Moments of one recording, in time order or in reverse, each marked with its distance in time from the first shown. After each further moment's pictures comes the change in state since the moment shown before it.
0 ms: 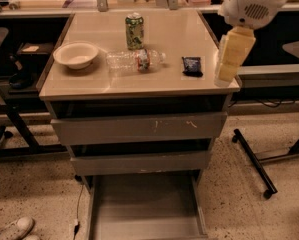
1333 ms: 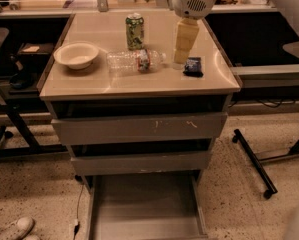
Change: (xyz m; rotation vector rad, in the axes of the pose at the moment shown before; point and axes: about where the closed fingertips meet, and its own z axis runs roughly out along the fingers) arm -0.090 -0.063 0.055 0.013 -0.063 -0.118
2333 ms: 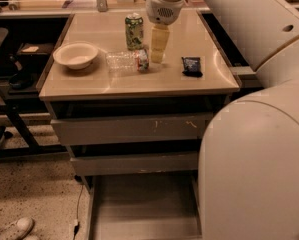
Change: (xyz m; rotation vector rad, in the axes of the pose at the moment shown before) arm -0.045 -0.042 0.073 -0.079 -0.026 -0.065
